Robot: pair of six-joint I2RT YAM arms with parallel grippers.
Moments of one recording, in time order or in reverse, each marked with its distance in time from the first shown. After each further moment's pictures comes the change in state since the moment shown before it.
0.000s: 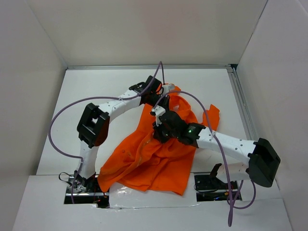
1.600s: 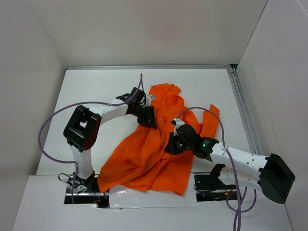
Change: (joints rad) left arm 0.102 -0.157 -0.407 0.122 -0.046 -0.169; right arm -0.081 -0.248 -0.370 0.089 -0.098 0.370
